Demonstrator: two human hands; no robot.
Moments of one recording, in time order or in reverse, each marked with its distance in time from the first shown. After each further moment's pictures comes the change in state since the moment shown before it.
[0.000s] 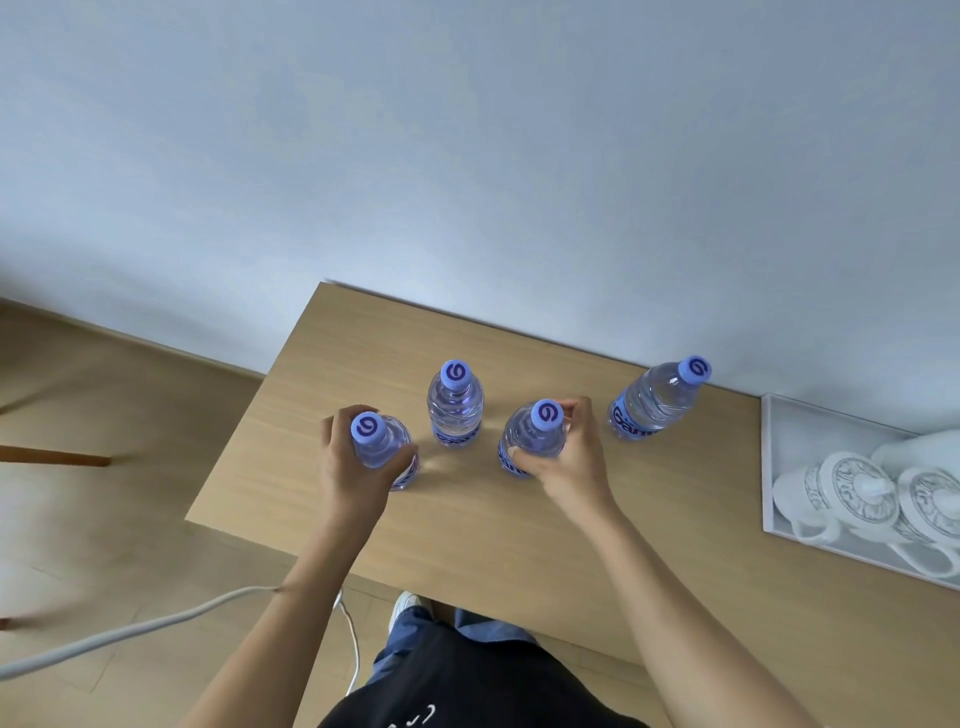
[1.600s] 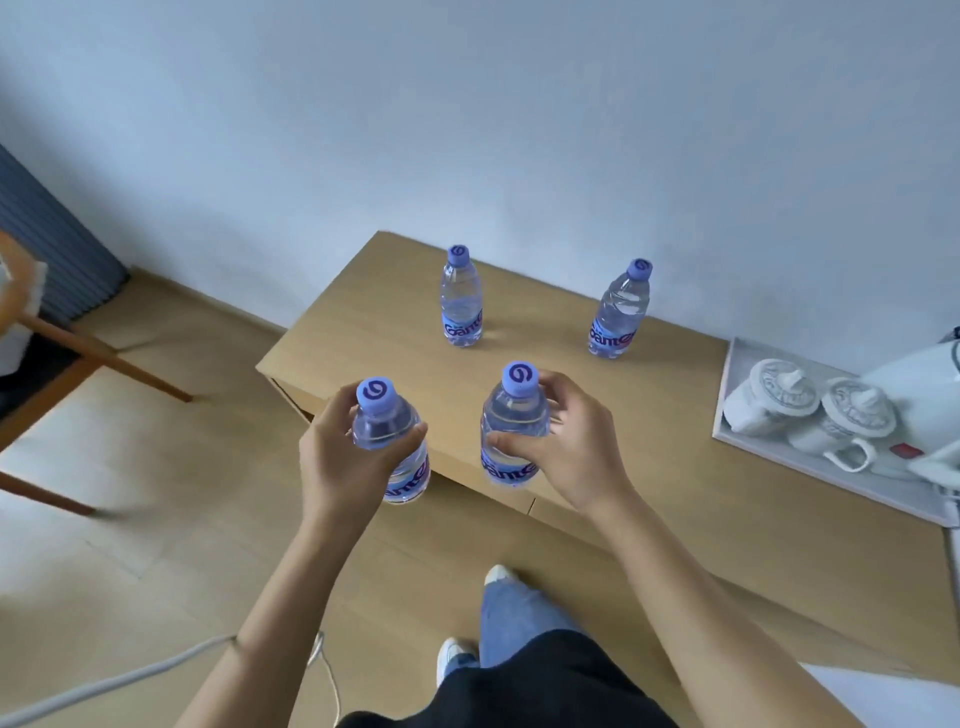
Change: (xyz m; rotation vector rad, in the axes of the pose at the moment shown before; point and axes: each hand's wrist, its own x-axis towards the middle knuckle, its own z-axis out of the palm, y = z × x) left_hand -0.254 0.041 -0.042 -0.076 0.181 0.099; right_hand -0.201 -0.019 -0.108 0.070 -0.241 -0.201
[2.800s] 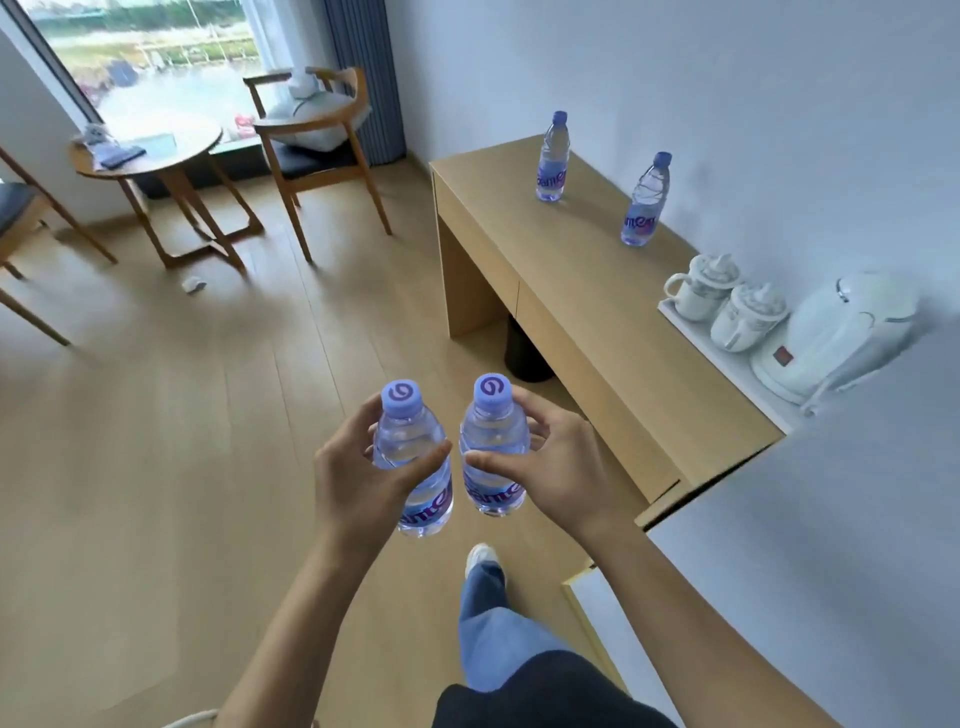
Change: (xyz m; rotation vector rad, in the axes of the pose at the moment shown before) left_hand -0.613 0.142 0.213 0.043 0.598 -0.115; right_hand -0.359 0.136 -0.348 -0.015 -0.757 -0.334
